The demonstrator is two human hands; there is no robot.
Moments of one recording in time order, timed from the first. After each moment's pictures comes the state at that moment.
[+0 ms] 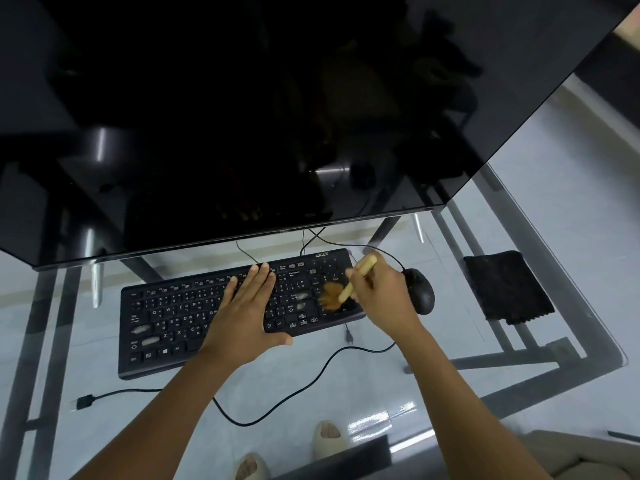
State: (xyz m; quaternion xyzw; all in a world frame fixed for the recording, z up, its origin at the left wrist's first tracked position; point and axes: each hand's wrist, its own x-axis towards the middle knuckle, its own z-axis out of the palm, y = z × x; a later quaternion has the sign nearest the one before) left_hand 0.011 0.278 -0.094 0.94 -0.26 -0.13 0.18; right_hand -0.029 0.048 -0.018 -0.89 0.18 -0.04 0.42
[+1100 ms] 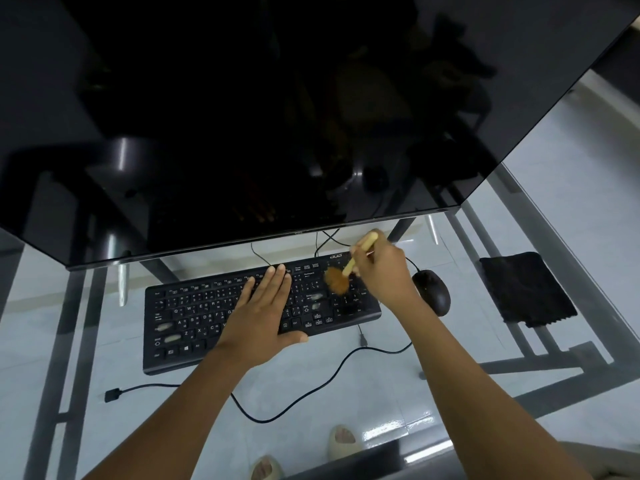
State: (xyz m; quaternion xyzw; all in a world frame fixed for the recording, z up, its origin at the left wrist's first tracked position) left_hand 0.013 0.283 -0.102 0.94 -0.30 -0.11 0.08; right_hand 0.008 0.055 -0.018 -0.91 0.16 -0.04 0.39
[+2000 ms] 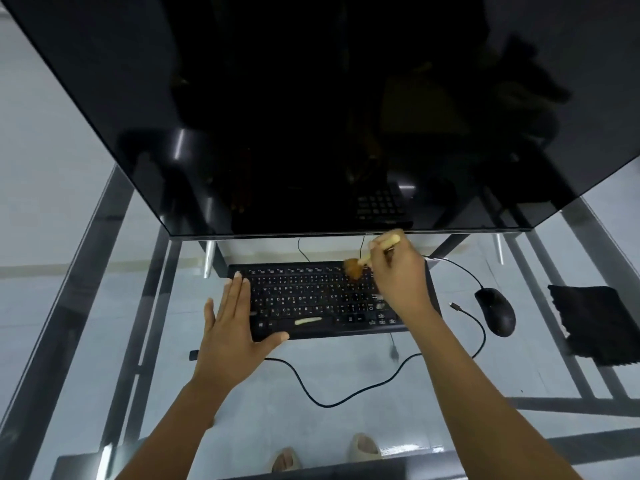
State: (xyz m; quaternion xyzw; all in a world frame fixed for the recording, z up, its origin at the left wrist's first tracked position) left_hand -0.030 0.416 -0.112 0.97 -0.07 -0.03 0.23; right_hand 0.020 0.150 -0.016 -0.90 0.10 -0.09 0.42
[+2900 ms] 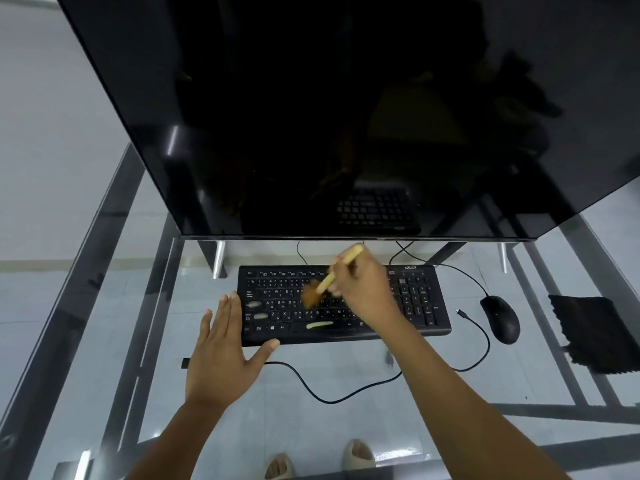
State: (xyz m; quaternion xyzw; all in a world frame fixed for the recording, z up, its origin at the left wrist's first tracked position) left_hand -0.048 0.446 -0.134 0.97 -0.07 0.01 0.22; right_hand 0.023 0.214 -0.032 -0.89 0.06 0.00 0.45
